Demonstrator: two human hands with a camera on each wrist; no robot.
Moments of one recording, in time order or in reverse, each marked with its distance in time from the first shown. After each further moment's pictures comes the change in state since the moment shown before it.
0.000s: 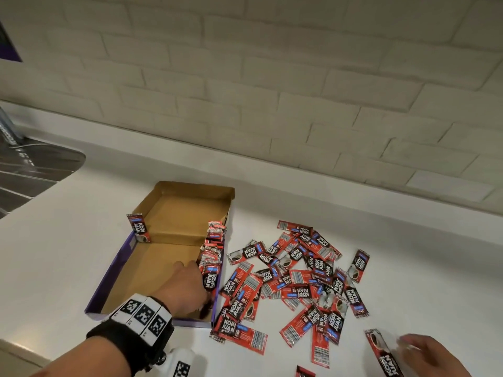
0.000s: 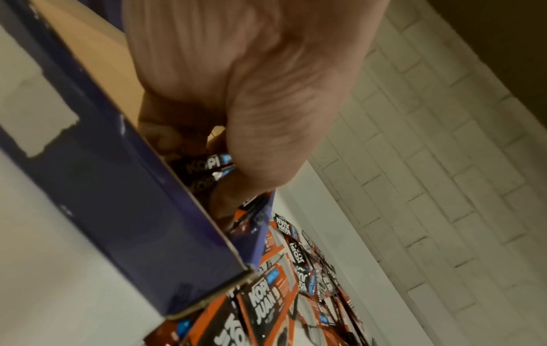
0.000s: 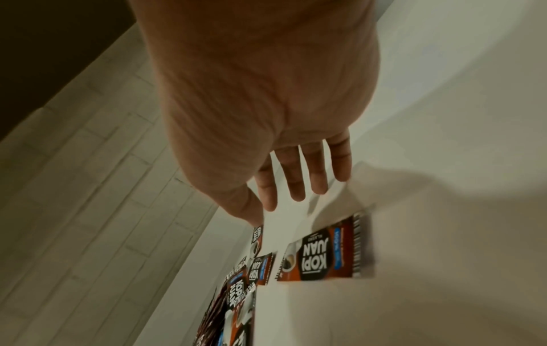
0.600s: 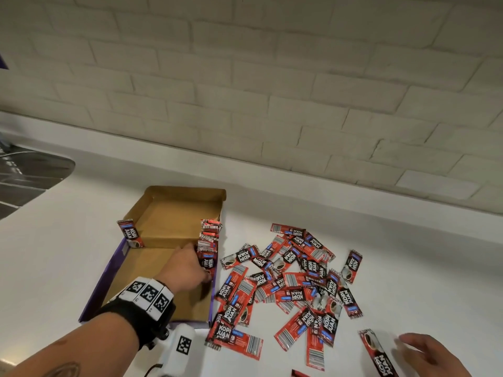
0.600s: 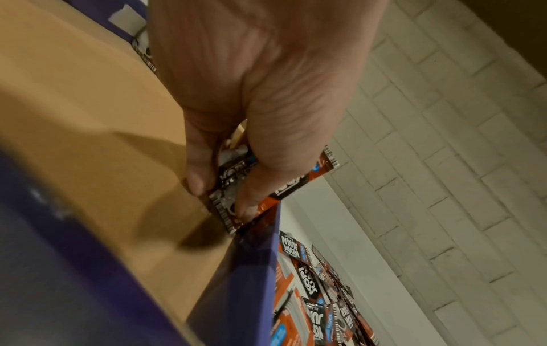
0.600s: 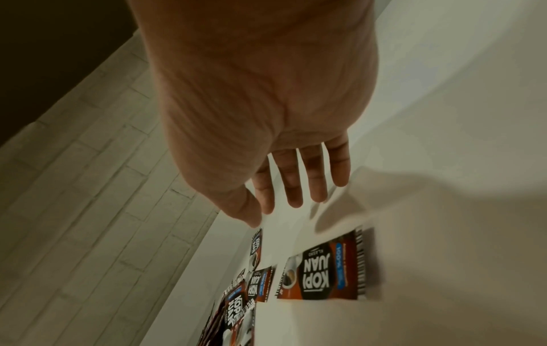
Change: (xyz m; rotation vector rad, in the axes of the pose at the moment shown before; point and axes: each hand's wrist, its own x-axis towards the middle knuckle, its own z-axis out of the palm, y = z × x) left_hand 0.039 0.014 -0.019 -0.207 0.096 -0.026; right_hand 0.004 0.004 -0.007 0.044 0.016 0.059
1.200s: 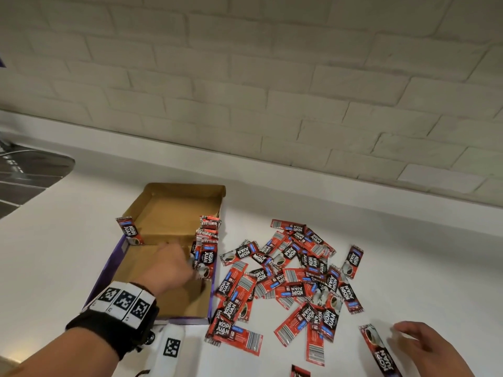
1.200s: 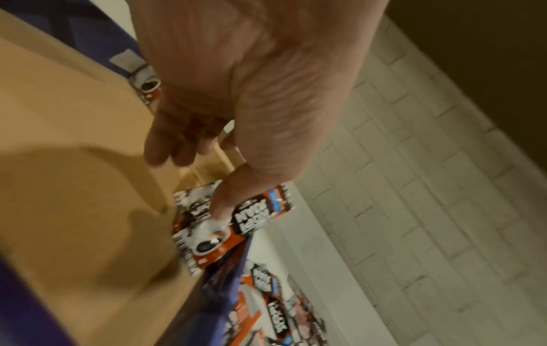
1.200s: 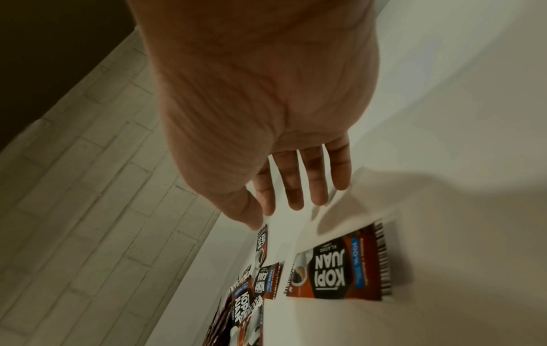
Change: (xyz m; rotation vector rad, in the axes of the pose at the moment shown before) left_hand -0.044 0.015 -0.034 0.114 0.050 -0.046; right_hand 0.008 -0.005 0.003 -0.033 -0.054 0.050
